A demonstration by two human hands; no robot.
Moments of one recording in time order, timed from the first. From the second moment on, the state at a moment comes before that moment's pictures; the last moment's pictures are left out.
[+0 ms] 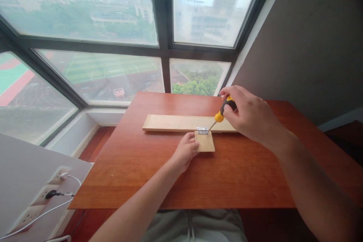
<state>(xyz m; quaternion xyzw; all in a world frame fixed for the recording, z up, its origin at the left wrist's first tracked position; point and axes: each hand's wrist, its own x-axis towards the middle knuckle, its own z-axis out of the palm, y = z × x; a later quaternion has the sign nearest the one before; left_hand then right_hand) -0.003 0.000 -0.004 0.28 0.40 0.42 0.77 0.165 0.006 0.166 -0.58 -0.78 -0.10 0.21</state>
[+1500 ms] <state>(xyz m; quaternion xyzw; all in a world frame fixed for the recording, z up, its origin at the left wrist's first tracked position) -0.003 -0.001 0.001 0.27 0.41 0.41 0.77 0.163 0.004 0.165 -0.57 -0.79 -0.11 0.19</state>
